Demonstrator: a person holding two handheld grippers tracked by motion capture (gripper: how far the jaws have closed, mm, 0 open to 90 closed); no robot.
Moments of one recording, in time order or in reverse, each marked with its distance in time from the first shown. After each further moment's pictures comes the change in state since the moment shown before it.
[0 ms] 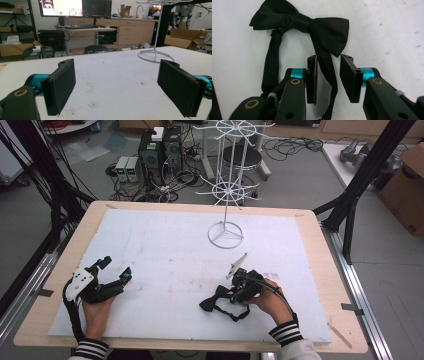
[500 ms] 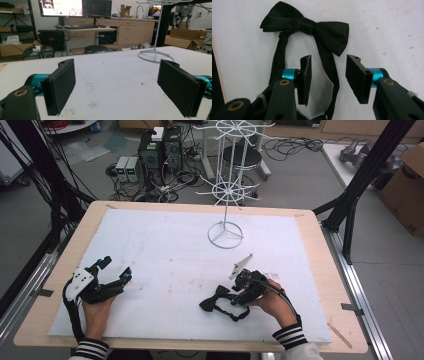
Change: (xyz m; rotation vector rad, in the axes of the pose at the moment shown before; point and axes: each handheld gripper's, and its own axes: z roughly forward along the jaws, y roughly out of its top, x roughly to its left) left arm 0.000 0.000 0.000 0.001 0.001 0.000; right arm 0.004 -0.006 -0.010 -0.058 -0.008 -0.009
